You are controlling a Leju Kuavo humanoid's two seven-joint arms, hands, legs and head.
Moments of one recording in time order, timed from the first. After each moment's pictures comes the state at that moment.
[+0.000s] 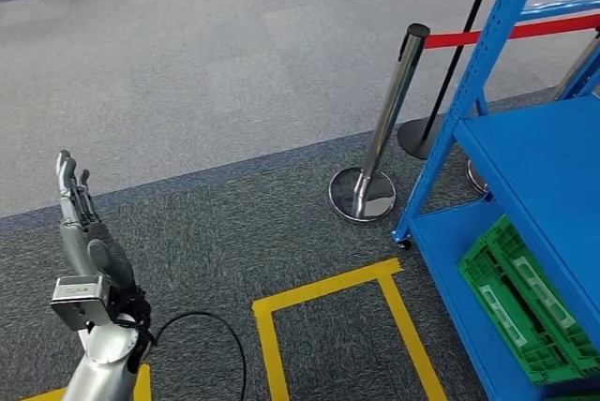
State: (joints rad) left arm 0.01 -0.08 -0.10 -1.66 -0.32 0.65 -0.60; right arm -0.07 0.14 -1.18 -0.21 1.24 -0.05 0.04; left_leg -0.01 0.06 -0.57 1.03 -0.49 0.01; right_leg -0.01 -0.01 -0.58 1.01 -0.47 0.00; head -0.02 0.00
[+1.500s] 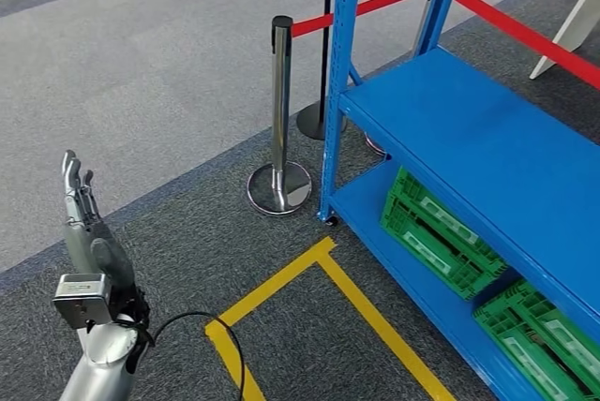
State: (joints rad) left arm 0.00 -0.07 -0.10 -1.64 -0.32 0.64 -0.58; right arm -0.08 0.15 -1.19 -0.21 1.25 -0.04 0.07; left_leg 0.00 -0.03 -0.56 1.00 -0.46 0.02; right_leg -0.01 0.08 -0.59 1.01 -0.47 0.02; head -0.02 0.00
